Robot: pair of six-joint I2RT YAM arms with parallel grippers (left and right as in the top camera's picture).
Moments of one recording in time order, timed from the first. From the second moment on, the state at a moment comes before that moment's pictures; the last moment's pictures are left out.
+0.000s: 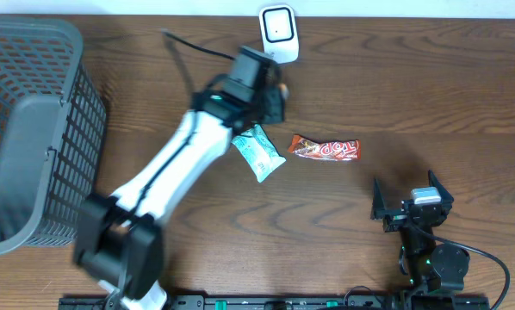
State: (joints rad) left arm -0.52 1.81 1.44 -0.55 0.12 -0.54; right arm -0.05 0.01 0.01 -0.06 -0.14 -0.14
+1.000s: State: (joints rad) left arm -0.63 1.85 1.45 -0.43 -0.10 -0.50; right arm -0.05 0.01 0.01 -0.06 -0.14 -0.14
